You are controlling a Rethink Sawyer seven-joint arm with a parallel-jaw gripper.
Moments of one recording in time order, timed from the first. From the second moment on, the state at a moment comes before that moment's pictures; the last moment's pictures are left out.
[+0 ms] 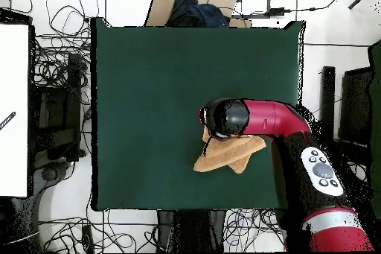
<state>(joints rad) -0.58 -0.63 0.35 1.64 -0.40 0.67 1.57</state>
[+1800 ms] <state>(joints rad) -0.56 -0.45 0.37 1.57 -0.38 0.66 1.57</state>
